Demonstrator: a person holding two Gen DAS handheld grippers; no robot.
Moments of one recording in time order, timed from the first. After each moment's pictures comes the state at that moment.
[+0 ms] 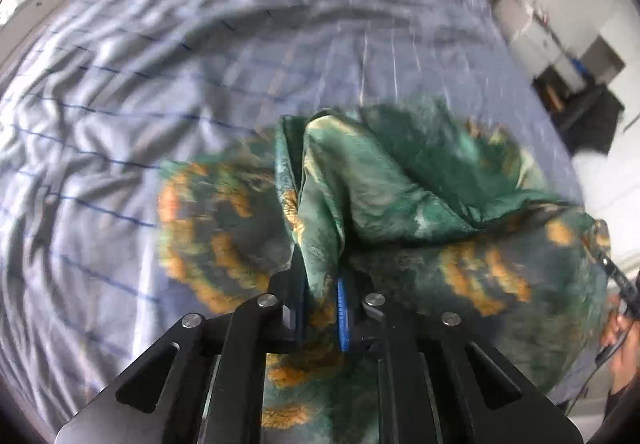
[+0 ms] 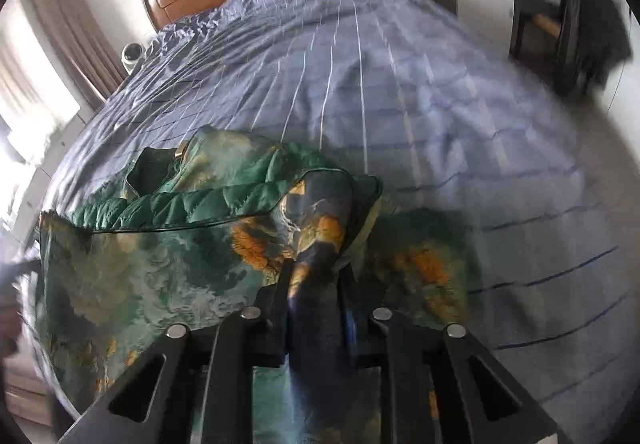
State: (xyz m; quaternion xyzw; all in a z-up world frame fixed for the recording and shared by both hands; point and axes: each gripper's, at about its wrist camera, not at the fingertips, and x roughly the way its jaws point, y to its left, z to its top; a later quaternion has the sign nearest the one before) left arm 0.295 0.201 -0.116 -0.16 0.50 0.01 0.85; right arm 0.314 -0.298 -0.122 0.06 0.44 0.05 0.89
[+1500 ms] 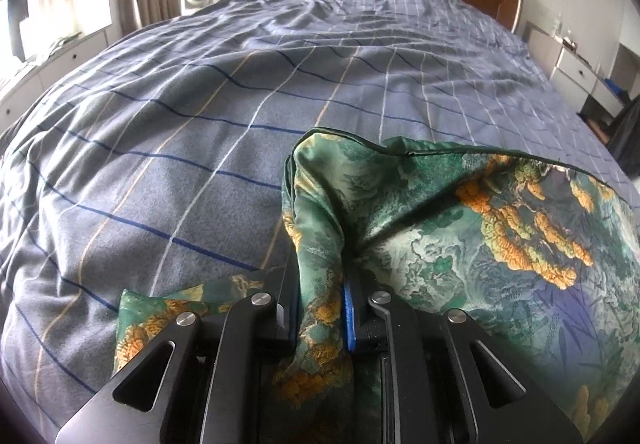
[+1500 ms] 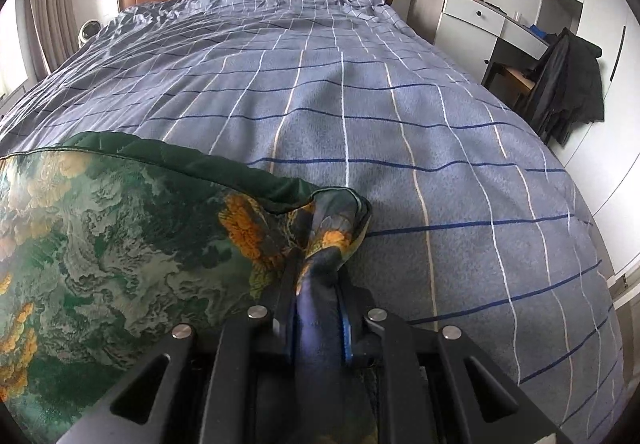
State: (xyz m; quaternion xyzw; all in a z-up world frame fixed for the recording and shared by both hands) left arm 0.378 0.198 -0.197 -0.09 0.40 0.10 0.91; right arm 0.438 -0.283 -0.196 -0.04 0.41 -0.06 0.91
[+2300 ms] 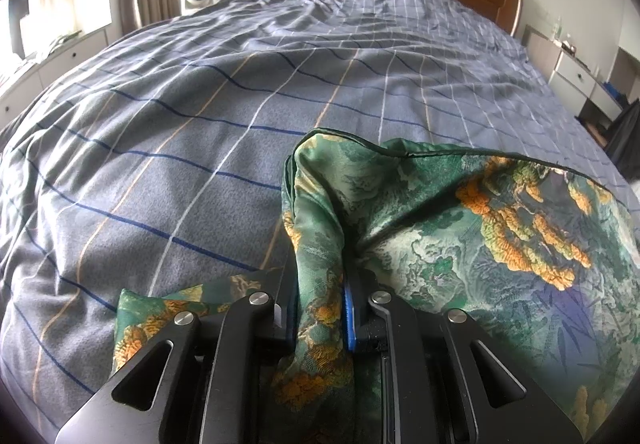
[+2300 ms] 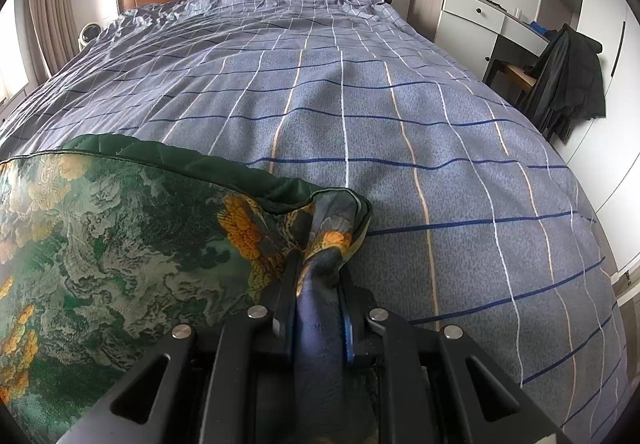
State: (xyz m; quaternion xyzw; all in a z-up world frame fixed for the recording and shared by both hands) left arm 0.378 0.201 -0.197 -0.09 0.39 0.10 0.91; right arm 0.440 -0.283 -0.197 -0.03 0.41 -0.06 0.91
